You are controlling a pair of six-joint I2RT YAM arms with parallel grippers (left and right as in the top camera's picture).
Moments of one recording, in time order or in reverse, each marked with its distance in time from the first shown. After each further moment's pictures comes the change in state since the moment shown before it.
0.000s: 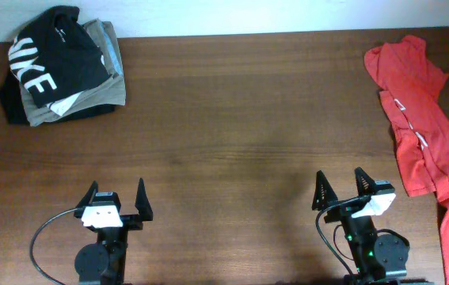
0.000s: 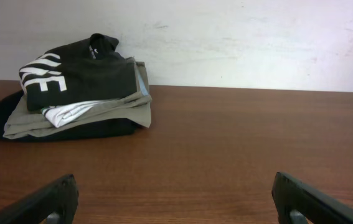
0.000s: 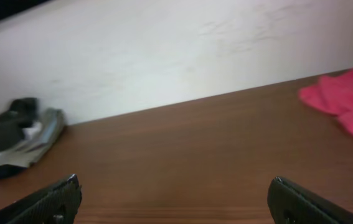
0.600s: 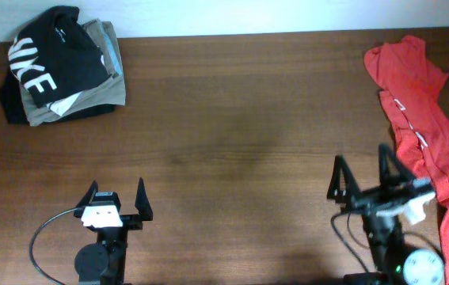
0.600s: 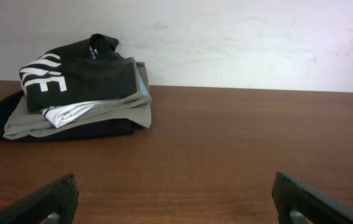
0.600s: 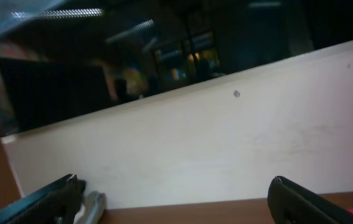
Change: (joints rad) left arm 0.000 0.000 0.000 0.000 0.000 0.000; right arm 0.000 0.221 0.262 0.303 -0.024 0.023
